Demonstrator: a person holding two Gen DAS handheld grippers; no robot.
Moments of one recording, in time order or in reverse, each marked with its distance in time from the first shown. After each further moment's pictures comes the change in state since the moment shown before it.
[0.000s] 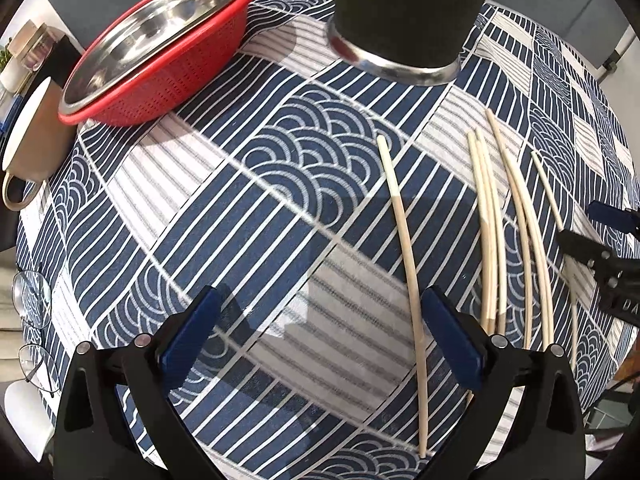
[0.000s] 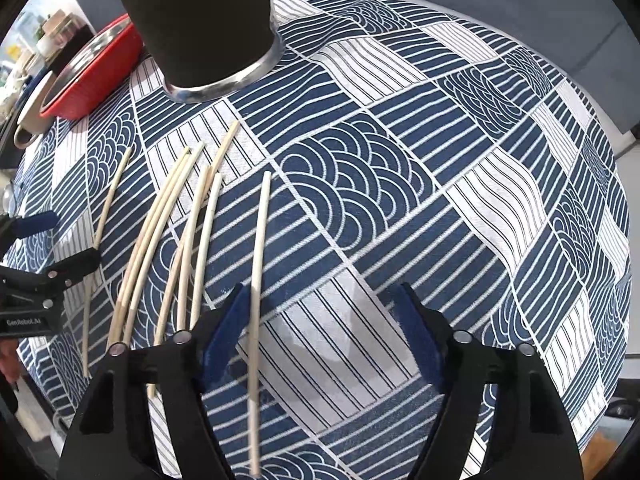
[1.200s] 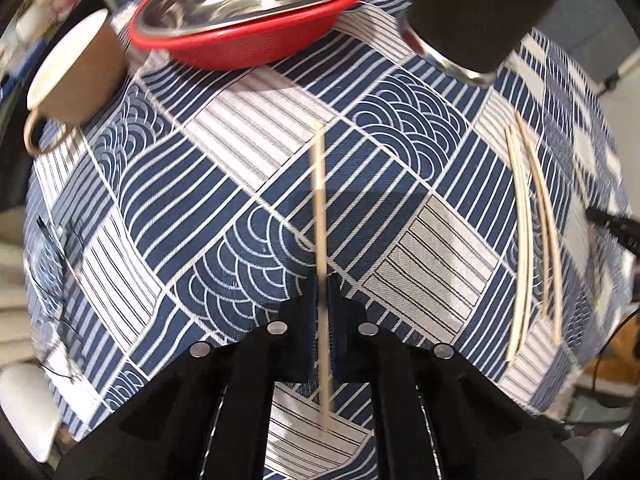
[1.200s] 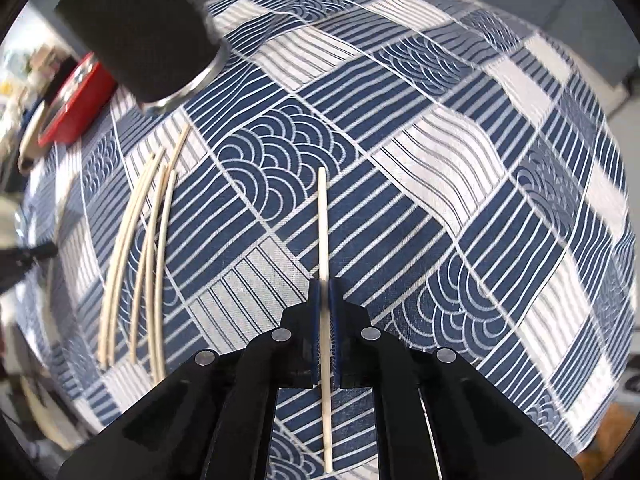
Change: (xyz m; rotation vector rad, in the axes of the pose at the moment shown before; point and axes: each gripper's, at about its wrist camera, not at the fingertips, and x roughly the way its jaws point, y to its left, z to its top) left arm -0.037 0.126 -0.045 -0.073 0.065 -0.097; right arm -0.007 -0.066 -0.012 0.121 0.044 0.081
